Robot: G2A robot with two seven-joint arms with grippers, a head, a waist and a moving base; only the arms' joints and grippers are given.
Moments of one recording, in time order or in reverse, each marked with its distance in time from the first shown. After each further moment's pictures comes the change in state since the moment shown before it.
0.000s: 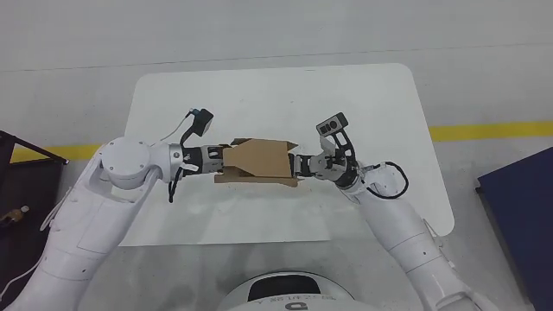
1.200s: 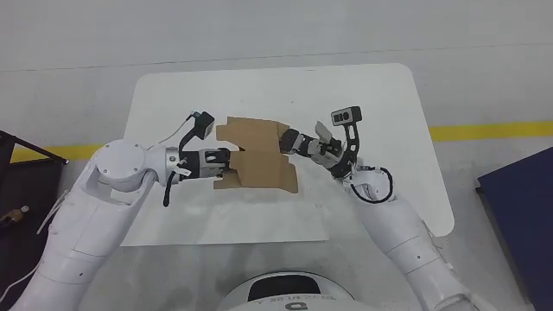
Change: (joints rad) left arm 0.026 -0.003 -0.026 0.000 -0.050 -0.034 -0.050; right arm -0.003 -0.012 -0.019 -0.019 -0.152 -0.253 -0.330
